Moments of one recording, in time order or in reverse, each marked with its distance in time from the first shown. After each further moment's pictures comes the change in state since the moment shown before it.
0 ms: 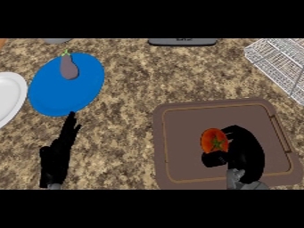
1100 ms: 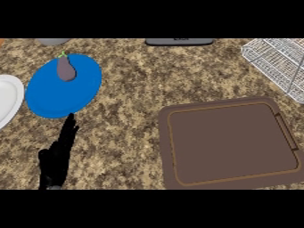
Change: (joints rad) left arm 0.022 -0.020 0.020 -0.006 -0.019 -0.012 -0.009; right arm -0.043 -0.493 -0.598 0.045 -0.385 0.245 -0.406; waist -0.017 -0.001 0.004
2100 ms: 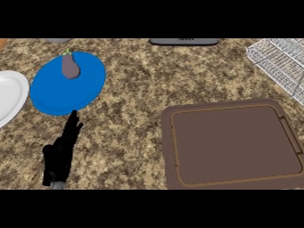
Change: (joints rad) left arm -0.028 -0.029 0.016 0.015 -0.031 -0.019 0.015; right arm -0.357 -0.382 -0.199 -0.121 -0.116 0.157 0.139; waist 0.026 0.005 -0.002
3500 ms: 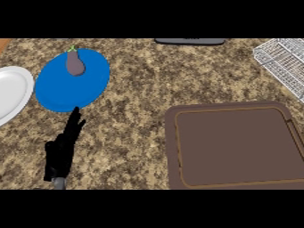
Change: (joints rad) left arm -0.026 -0.018 0.028 0.010 -0.033 -0.048 0.006; right arm -0.523 0.064 0.229 1.128 0.250 -0.384 -0.406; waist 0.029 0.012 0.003
